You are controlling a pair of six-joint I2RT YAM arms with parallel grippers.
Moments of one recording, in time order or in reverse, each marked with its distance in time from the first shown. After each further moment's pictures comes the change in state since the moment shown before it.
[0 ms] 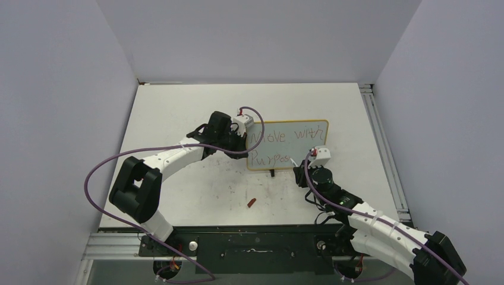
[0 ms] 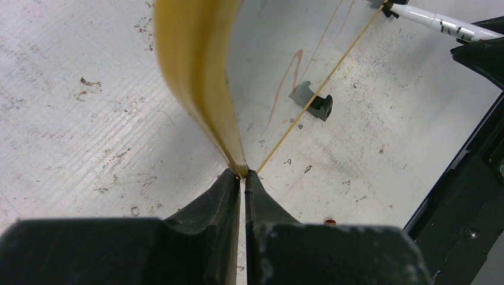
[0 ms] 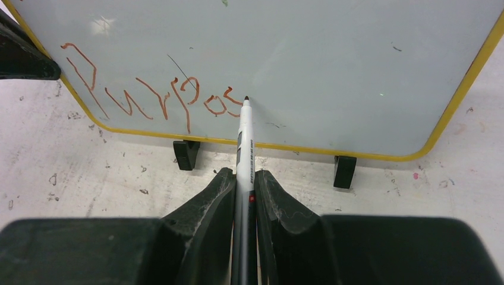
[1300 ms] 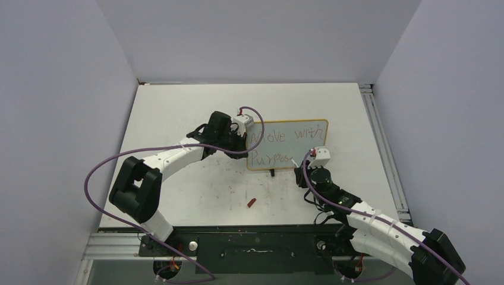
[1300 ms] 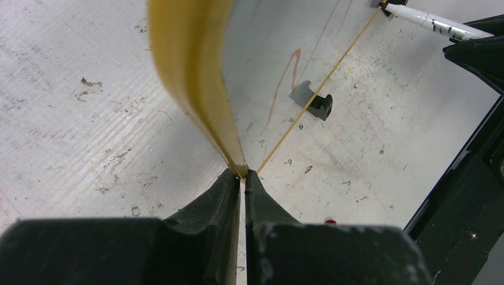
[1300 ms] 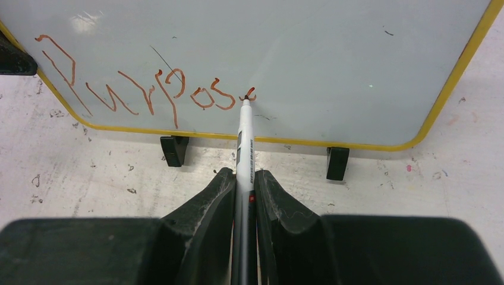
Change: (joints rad) left arm 0.000 0.000 0.000 0.000 0.000 0.000; right arm 0.000 0.034 -0.005 -0.004 0.027 0.006
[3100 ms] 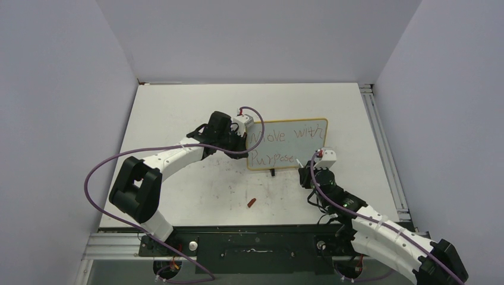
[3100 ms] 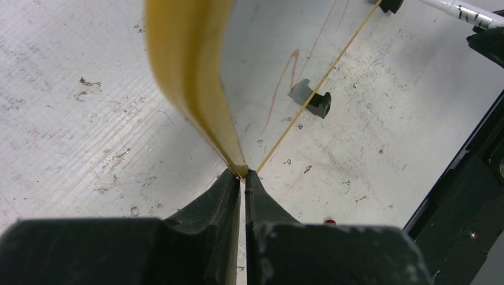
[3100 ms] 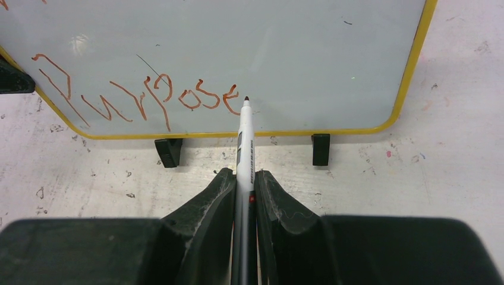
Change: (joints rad) left arm 0.000 0.000 0.000 0.000 0.002 -0.001; right arm 0.000 -0.088 -0.002 -0.084 0.051 0.053
